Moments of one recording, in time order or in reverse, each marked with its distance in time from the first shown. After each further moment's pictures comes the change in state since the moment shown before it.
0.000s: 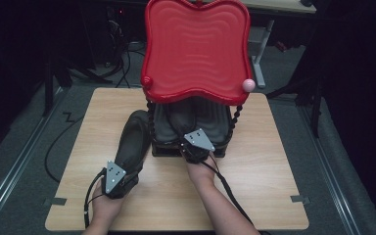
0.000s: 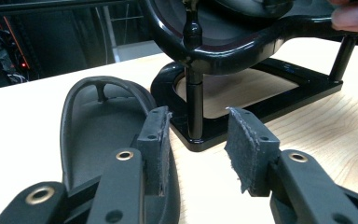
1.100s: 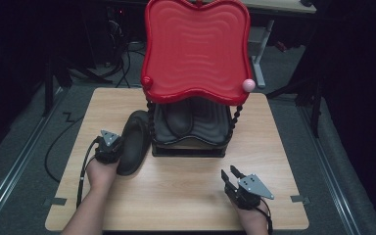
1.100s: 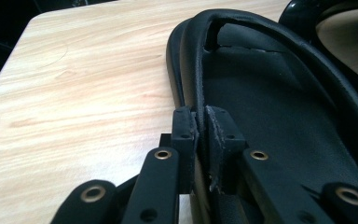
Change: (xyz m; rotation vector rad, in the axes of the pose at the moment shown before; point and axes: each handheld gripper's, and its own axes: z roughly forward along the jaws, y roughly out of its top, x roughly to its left) left arm 0.082 0.004 0.076 0.320 0.250 -0.074; right arm -0.077 -0.081 -0.146 0.118 -0.007 0.007
